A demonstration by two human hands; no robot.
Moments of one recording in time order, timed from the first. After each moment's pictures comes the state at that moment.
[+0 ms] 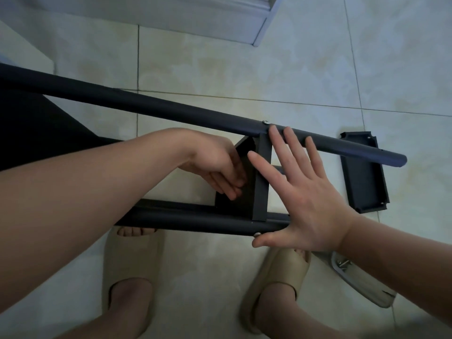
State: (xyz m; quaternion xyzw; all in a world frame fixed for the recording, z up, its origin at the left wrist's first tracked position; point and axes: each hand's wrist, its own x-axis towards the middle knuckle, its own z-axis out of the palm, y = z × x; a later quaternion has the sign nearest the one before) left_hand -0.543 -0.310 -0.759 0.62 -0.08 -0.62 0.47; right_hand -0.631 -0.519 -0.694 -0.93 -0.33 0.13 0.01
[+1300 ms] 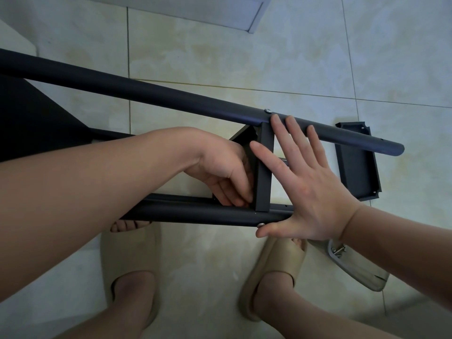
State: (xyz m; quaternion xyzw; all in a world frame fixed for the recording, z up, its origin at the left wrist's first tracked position) left_hand -0.562 -0.320 -0.749 0.56 -0.11 -0.67 0.48; right_hand -0.631 -0.515 -0.690 -0.94 -0.32 0.14 0.00
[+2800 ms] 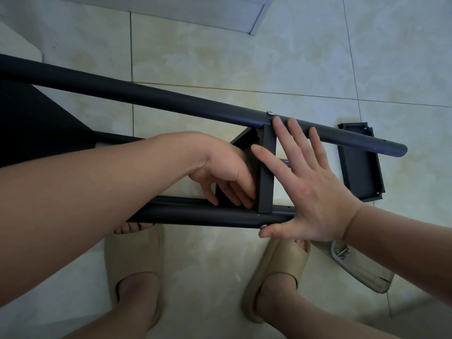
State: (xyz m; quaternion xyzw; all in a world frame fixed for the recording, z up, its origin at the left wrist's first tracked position) left_hand -0.563 -0.319 -0.736 0.61 -0.10 -0.68 0.40; right_hand -0.630 -0.516 -0.690 -0.93 -0.33 0.15 -0.01
